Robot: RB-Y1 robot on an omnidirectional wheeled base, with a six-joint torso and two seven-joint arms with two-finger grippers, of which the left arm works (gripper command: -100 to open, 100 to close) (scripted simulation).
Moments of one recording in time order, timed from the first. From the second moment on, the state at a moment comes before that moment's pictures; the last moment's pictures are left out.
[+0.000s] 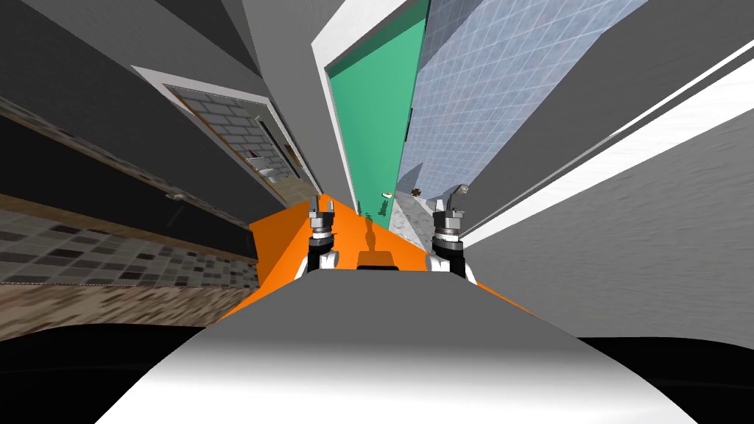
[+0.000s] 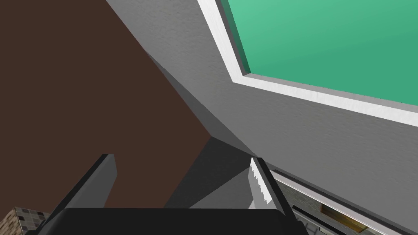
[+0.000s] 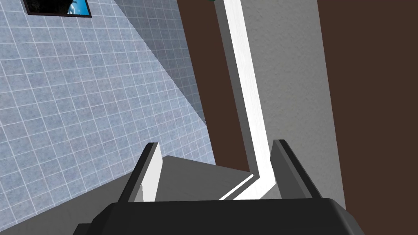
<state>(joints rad) 0.41 0.02 -0.02 -2.08 -0.08 -0.66 0.11</state>
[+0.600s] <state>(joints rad) 0.37 0.04 -0.05 -1.96 -0.10 -0.66 0.12</state>
